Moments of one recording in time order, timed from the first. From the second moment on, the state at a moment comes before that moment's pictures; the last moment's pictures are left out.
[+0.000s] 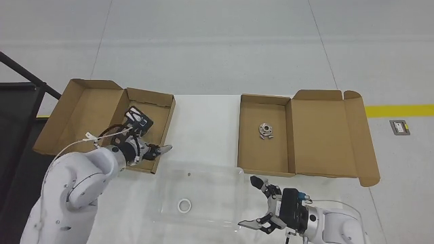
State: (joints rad) left arm 1.10 -1.08 -1.53 -1.87 1.00 -0.58 -0.92; right arm -1.44 -1.24 1.41 -1.83 -1.19 -1.00 0.05
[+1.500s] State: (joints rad) left arm 1.36 -0.99 -1.44 -2.11 1.14 -0.89 -0.89; right arm -1.44 -1.24 1.41 -1.83 -1.19 -1.00 0.05
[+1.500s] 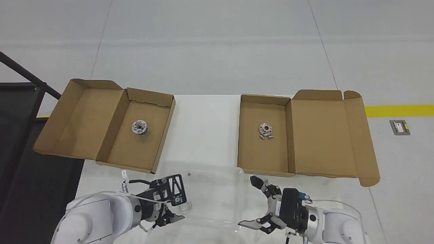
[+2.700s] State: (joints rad) left arm 1.24 -1.02 -1.13 -1.81 1.56 -0.73 -0.79; right arm -1.34 -1.22 1.30 -1.75 -1.09 -0.96 0.11
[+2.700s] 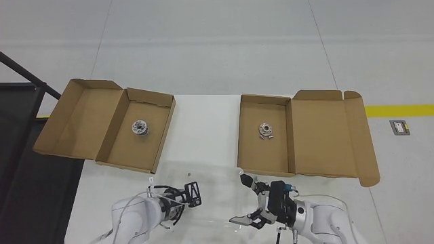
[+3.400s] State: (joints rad) left arm 1.16 -1.05 -1.04 -1.68 1.56 -0.67 -0.79; right arm -1.34 -1.20 1.28 -1.75 -1.09 -0.94 0.09
